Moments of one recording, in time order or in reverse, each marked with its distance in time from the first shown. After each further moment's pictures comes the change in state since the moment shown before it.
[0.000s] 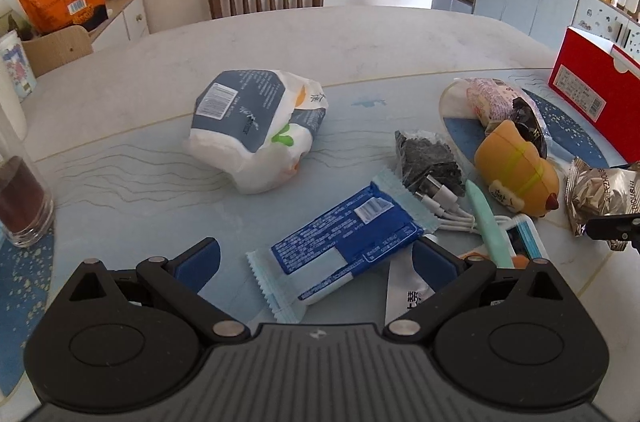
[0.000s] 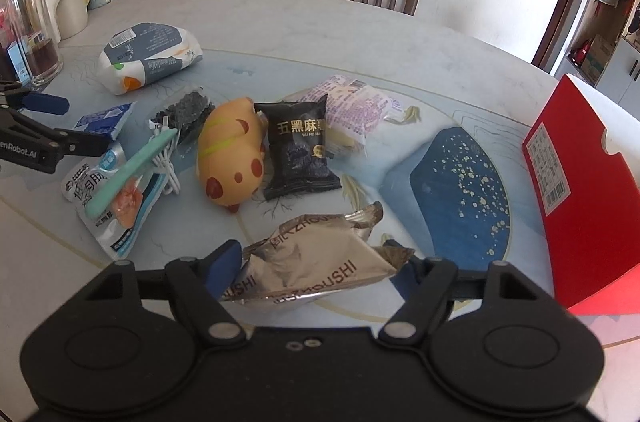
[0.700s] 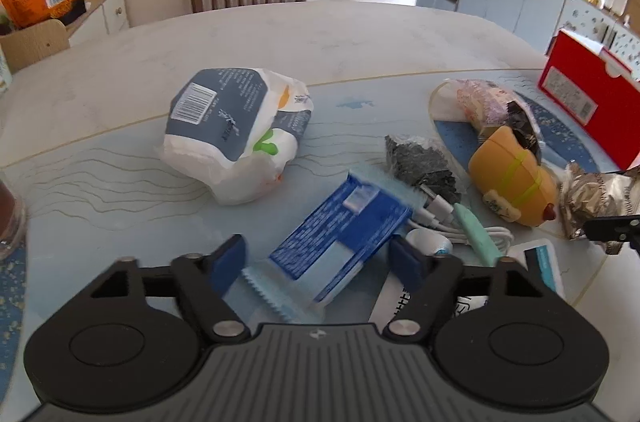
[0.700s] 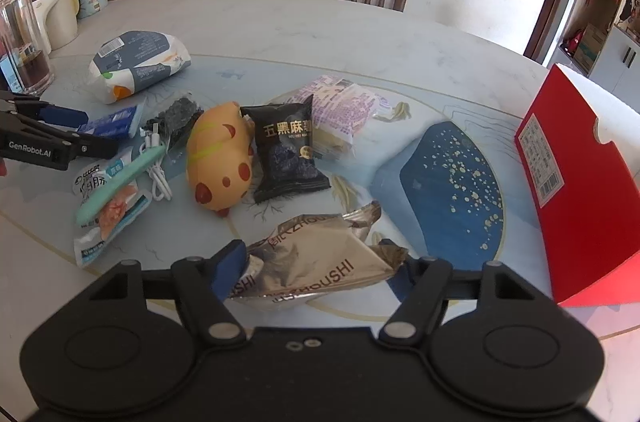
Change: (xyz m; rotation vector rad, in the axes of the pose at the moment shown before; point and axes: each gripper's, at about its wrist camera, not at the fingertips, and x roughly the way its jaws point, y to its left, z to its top) left arm 0.014 0.000 0.007 0.001 0.016 -0.044; right arm 0.000 -0.006 0.001 0.040 0.006 -0.011
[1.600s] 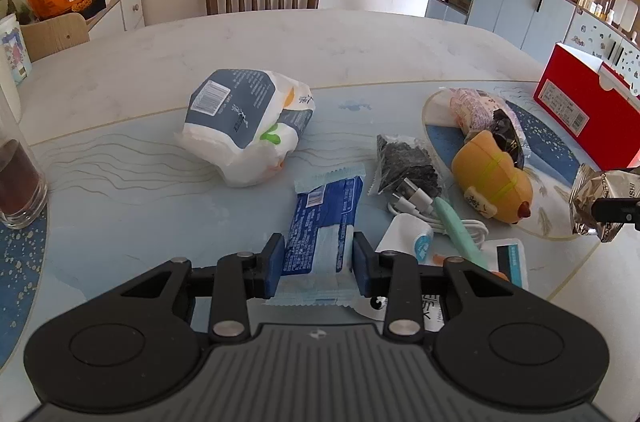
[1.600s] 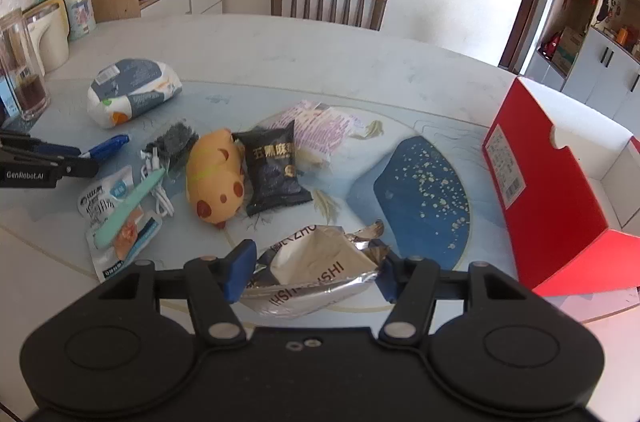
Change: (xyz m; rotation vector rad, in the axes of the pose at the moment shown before) left arm -0.030 -0.005 -0.011 -0.058 -0.020 0.001; right arm -0.034 -0.002 0.000 0.042 -0.053 -0.047
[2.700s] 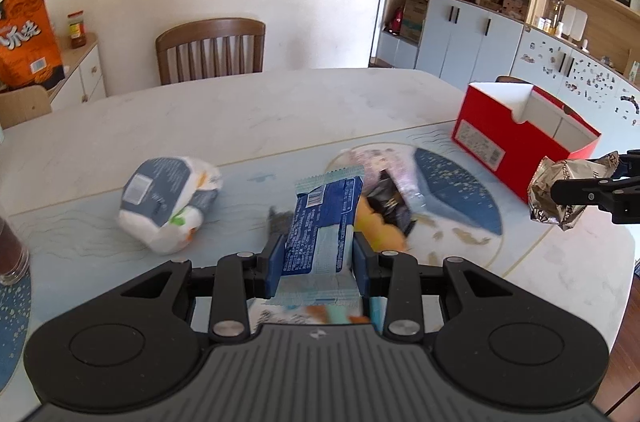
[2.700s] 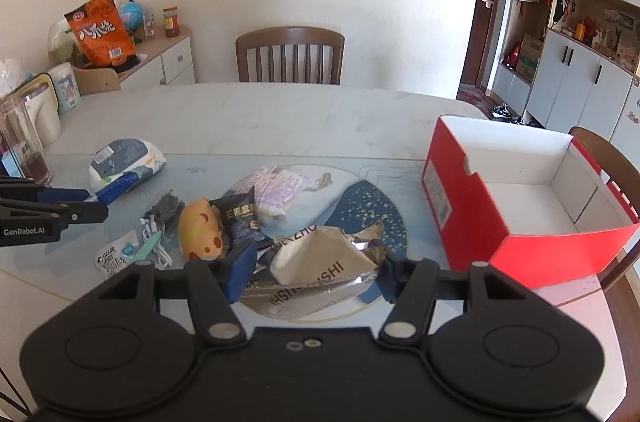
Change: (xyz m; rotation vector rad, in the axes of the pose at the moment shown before) left arm -0.060 -0.074 0.028 0.080 -0.131 -0.092; right arm -0.077 -0.038 0.005 0.119 -0.140 -0.035
